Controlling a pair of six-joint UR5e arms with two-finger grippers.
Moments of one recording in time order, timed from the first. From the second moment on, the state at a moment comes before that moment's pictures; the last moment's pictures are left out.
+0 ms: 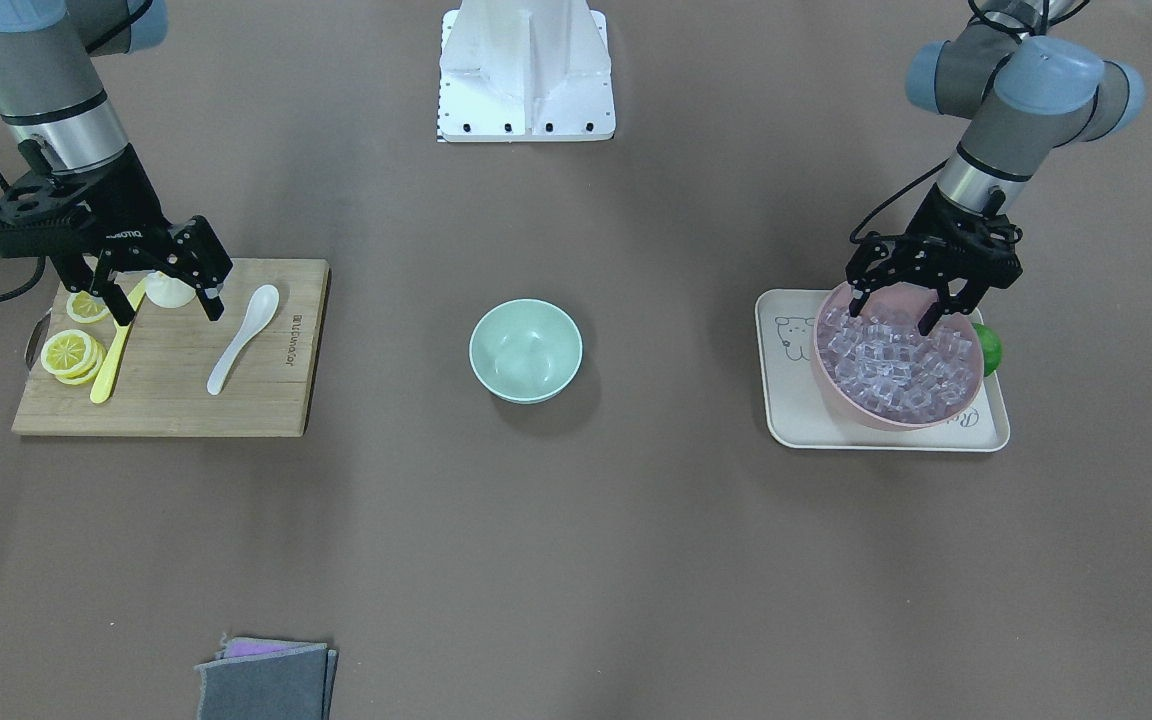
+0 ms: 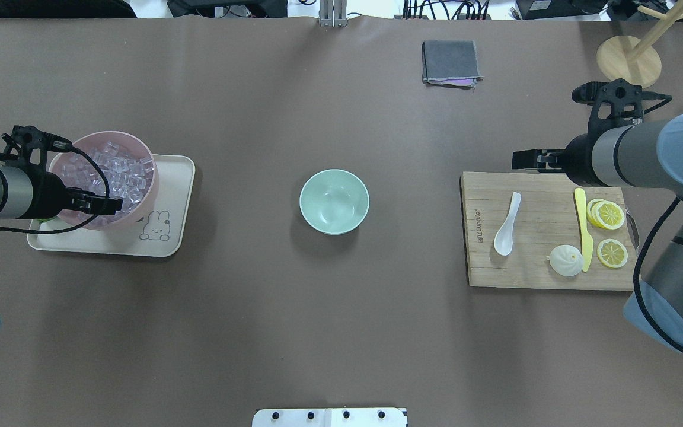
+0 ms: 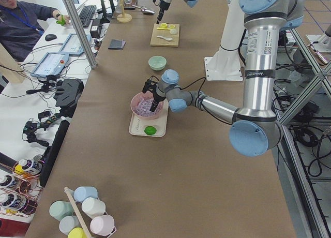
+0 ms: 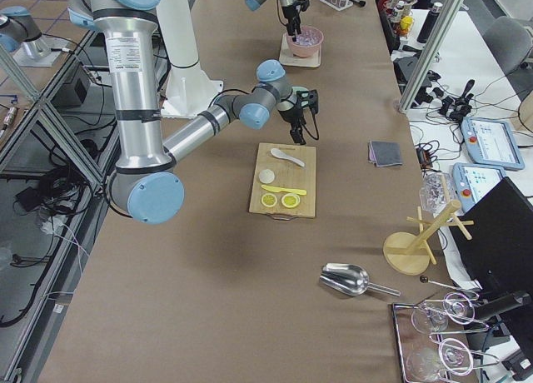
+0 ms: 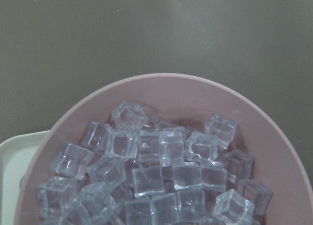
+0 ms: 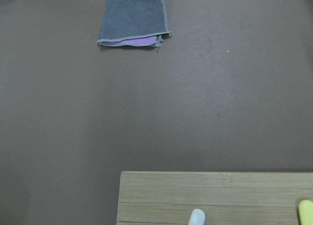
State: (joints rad) left arm -0.76 -1.57 -1.80 -2.32 -1.85 -0.84; right arm 0.77 -1.47 2.03 -1.21 1.74 1.11
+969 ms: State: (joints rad) left arm -0.76 -1.57 -1.79 -2.32 -1.85 -0.81; right arm 0.76 -1.47 2.03 -1.21 1.74 1.11
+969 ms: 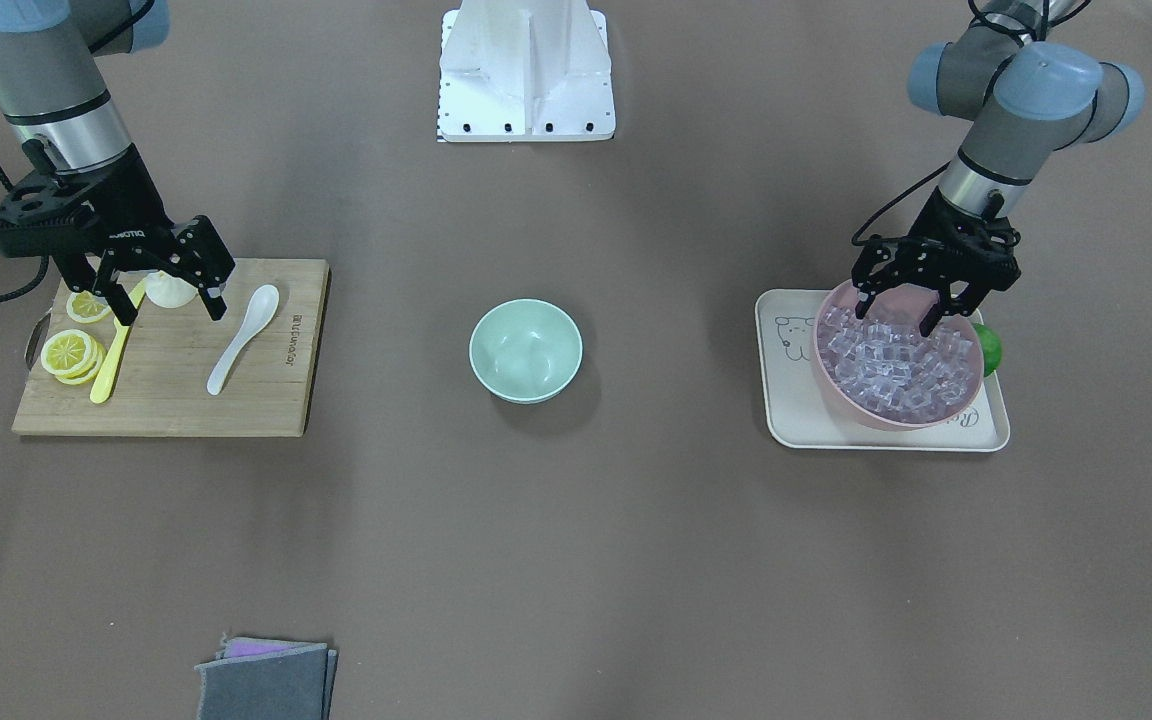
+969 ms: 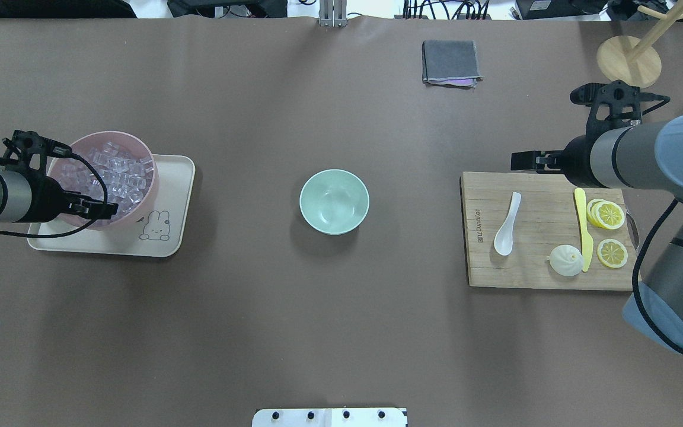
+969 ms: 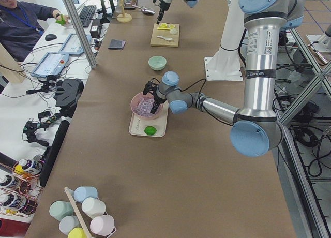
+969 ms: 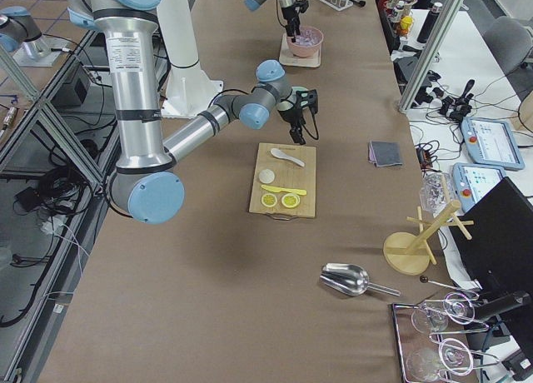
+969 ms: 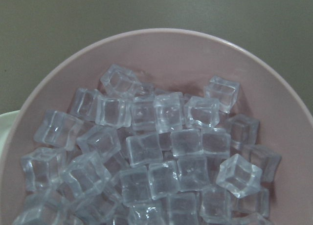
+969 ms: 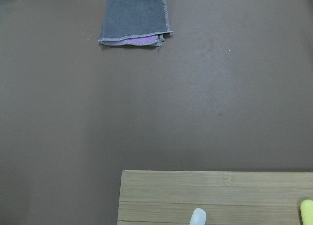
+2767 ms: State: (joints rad) left arm -0.76 -1.57 -1.79 -2.32 -1.85 -0.80; right arm 0.74 -1.47 2.03 -1.21 1.72 1.11
